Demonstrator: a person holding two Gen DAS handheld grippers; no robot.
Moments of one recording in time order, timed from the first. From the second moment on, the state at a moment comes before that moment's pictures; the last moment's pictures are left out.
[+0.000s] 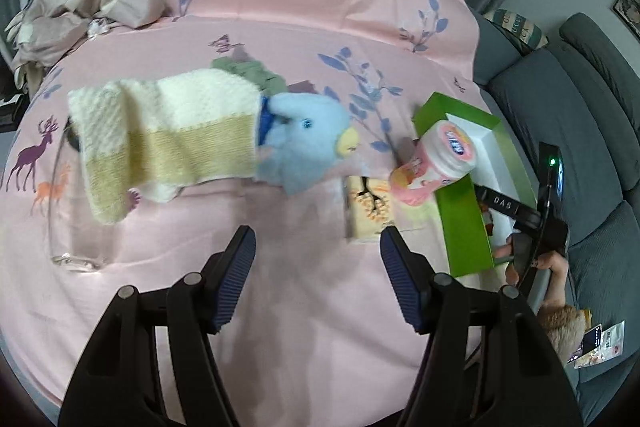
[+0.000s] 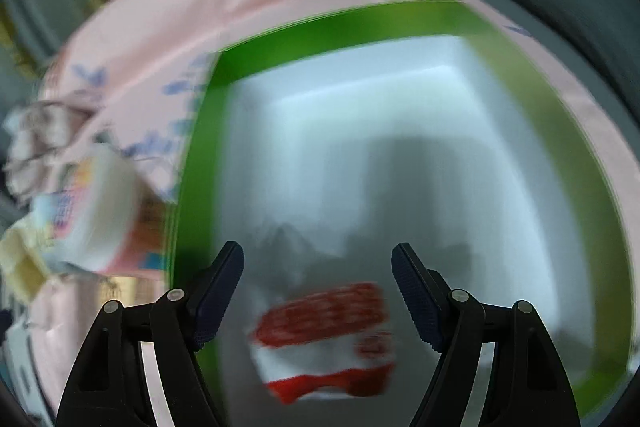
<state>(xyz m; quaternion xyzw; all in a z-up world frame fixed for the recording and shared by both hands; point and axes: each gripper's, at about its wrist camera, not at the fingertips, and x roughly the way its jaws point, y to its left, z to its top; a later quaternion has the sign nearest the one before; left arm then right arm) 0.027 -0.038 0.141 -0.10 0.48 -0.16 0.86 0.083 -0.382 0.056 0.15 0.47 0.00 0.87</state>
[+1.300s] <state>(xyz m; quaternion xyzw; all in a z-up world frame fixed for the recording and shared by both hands) 0.042 0.008 0.081 -0.12 0.53 -0.05 0.84 0.048 -0.243 0.133 0.10 0.45 0.06 0.89</state>
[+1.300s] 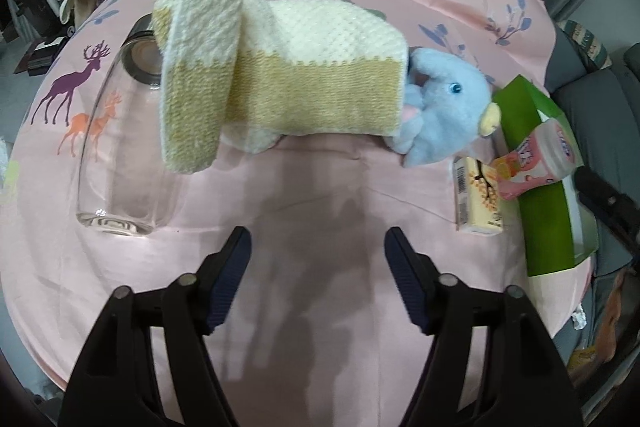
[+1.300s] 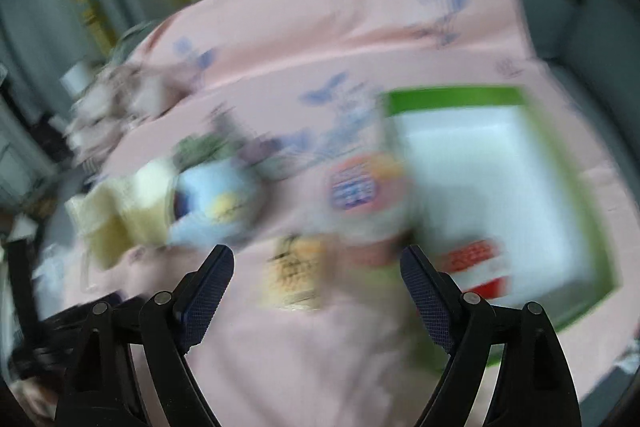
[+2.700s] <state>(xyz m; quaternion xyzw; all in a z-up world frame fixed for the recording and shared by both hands) 0.023 0.005 0.070 -0.12 0.55 -0.08 0.82 0.045 -0.182 0.090 0.11 0.53 0.17 0.82</state>
